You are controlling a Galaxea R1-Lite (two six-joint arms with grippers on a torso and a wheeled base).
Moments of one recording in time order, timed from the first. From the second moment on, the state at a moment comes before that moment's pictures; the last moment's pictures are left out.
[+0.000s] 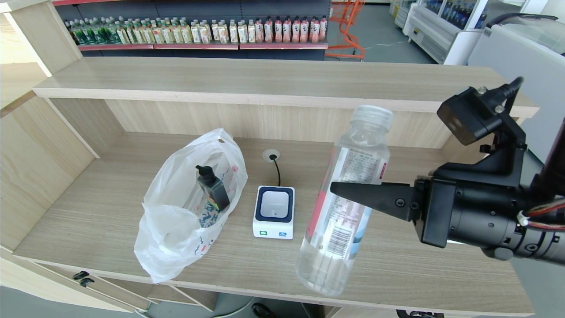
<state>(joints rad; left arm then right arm) 0.00 0.00 0.00 0.05 0.13 0.00 0.78 1.39 -0.76 -0.57 0.31 0.44</state>
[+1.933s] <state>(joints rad) 0.00 0.00 0.00 0.05 0.13 0.00 0.52 1.69 -0.77 -1.10 0.46 -0.73</state>
